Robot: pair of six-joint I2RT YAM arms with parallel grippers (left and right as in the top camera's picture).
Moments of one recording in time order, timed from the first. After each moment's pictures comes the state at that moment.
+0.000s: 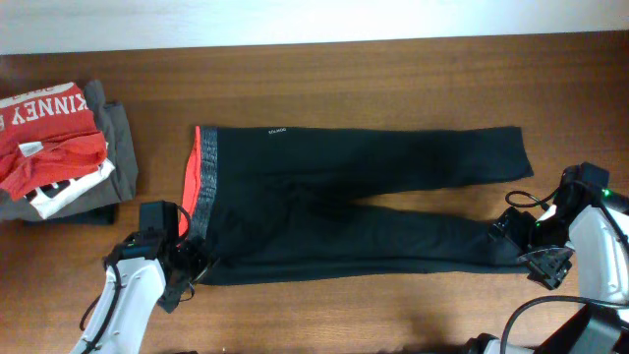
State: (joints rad) left arm 0.10 1.30 0.60 -0.76 0.02 -0.71; right arm -0.51 1.43 0.96 -1.14 -0.09 0.34
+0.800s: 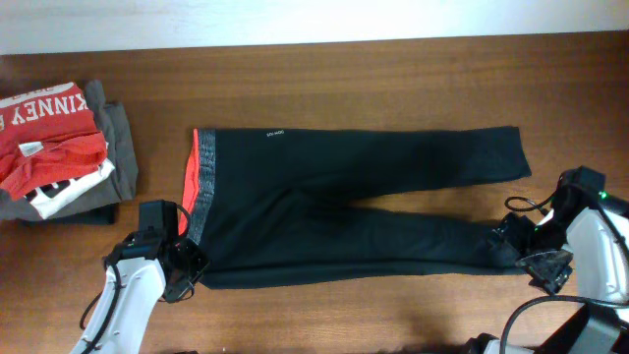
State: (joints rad) left arm 0.10 1.30 0.60 -0.75 0.02 -0.70; right arm -0.51 1.43 0.90 -1.11 -0.04 0.35
